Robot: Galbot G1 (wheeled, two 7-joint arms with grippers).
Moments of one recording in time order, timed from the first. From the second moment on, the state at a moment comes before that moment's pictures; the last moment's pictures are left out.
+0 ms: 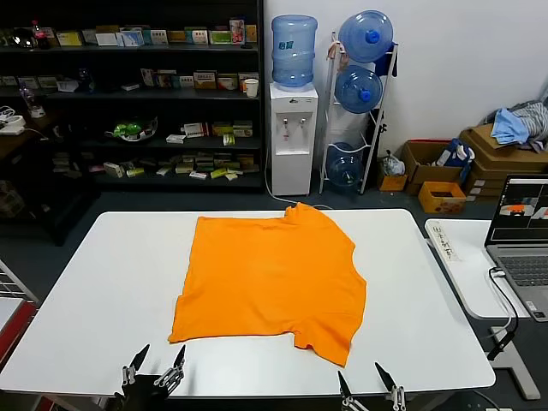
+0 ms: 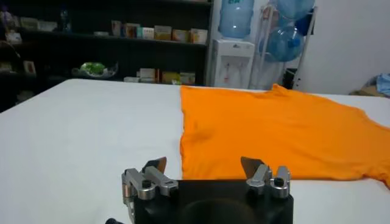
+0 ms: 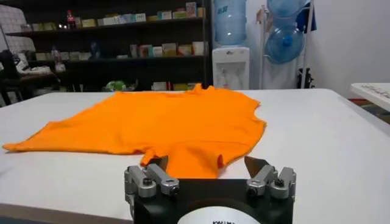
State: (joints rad) left arm 1.84 -1.26 -0.58 -2.09 -0.36 0.08 -0.04; right arm -1.93 1.32 0.47 2.09 0.21 0.09 -0.04
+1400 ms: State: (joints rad) left arm 1.65 -1.18 -0.53 -1.95 -0.48 0.24 -0.04; right arm -1.65 1.40 0.30 1.97 0.26 -0.26 0.17
